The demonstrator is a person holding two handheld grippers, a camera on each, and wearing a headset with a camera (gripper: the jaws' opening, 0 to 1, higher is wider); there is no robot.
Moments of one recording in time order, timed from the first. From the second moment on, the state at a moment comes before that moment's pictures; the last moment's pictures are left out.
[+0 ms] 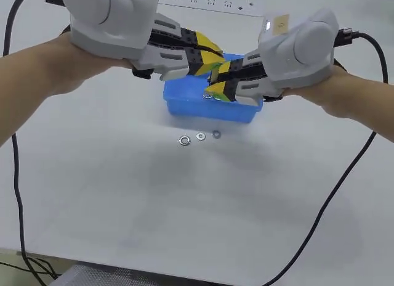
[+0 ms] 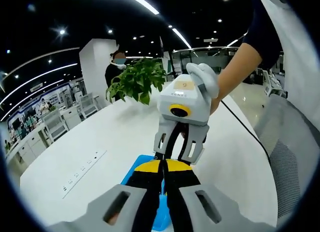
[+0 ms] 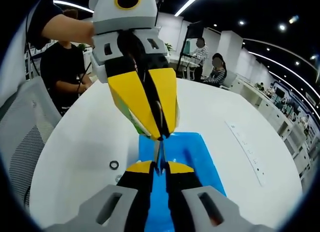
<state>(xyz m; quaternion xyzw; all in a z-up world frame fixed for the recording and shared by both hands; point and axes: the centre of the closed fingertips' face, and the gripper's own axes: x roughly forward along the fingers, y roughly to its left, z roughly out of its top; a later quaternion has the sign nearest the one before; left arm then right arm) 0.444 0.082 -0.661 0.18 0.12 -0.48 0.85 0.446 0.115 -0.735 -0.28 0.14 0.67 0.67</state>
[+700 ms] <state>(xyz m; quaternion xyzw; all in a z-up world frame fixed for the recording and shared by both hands) 0.402 0.106 -0.635 0.17 0.10 -0.45 0.87 0.438 0.083 -0.716 -0.23 0.18 0.63 0.72</state>
